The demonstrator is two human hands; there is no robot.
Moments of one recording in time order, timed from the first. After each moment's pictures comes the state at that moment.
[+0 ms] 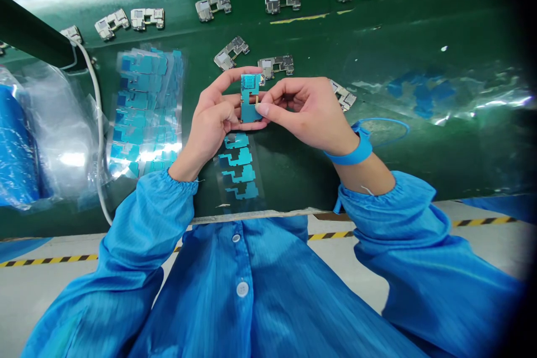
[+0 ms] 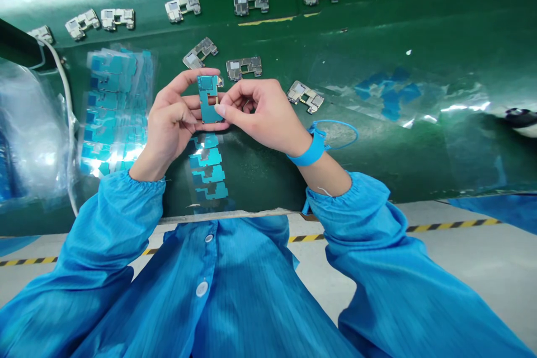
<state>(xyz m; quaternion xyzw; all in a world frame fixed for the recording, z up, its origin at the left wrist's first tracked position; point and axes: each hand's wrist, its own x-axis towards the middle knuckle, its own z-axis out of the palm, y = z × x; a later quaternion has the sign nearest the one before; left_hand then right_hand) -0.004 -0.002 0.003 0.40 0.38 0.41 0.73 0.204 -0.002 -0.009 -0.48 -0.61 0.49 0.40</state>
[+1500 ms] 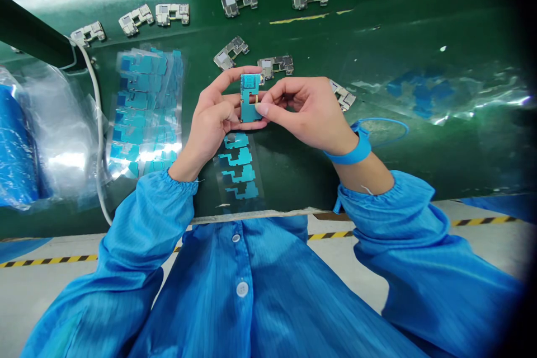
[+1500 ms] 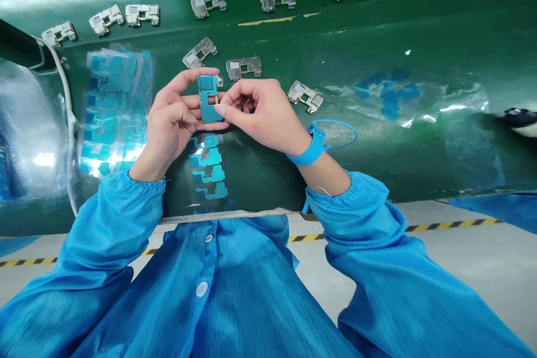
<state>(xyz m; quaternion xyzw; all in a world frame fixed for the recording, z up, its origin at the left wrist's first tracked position) -0.005 -0.002 -0.001 0.42 0.40 0.39 0.71 0.203 -0.003 -0.007 -0.48 -0.61 0.49 0.40</state>
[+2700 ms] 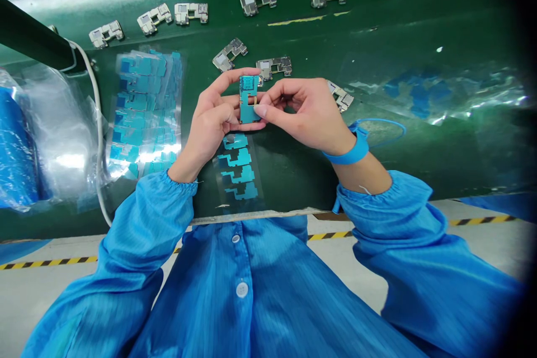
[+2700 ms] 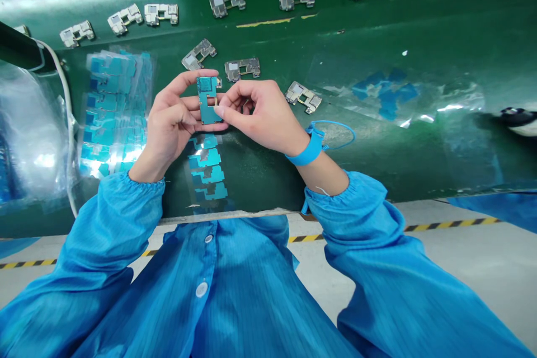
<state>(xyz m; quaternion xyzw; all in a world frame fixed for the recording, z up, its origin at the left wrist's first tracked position) -0.004 -0.003 -0.001 0.41 0.38 0.41 0.72 0.205 -0.002 -0.006 -0.49 -0.62 0.47 0.39</state>
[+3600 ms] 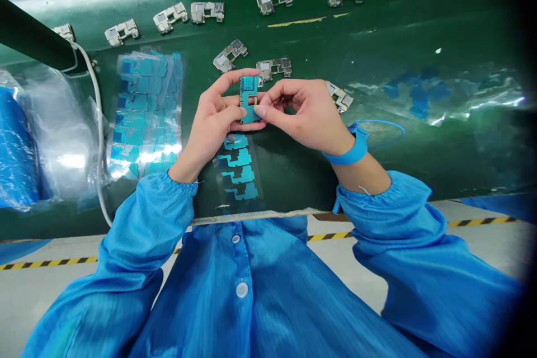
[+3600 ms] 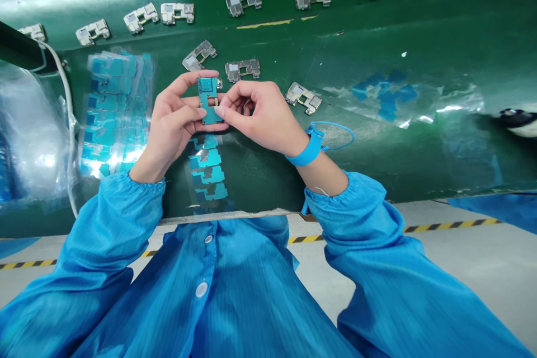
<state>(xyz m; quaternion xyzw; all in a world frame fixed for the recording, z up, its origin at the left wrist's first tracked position) -0.006 0.000 -0.010 0.46 0.38 0.41 0.69 0.206 -0.001 -0.014 -0.46 -0.65 0.44 0.41</state>
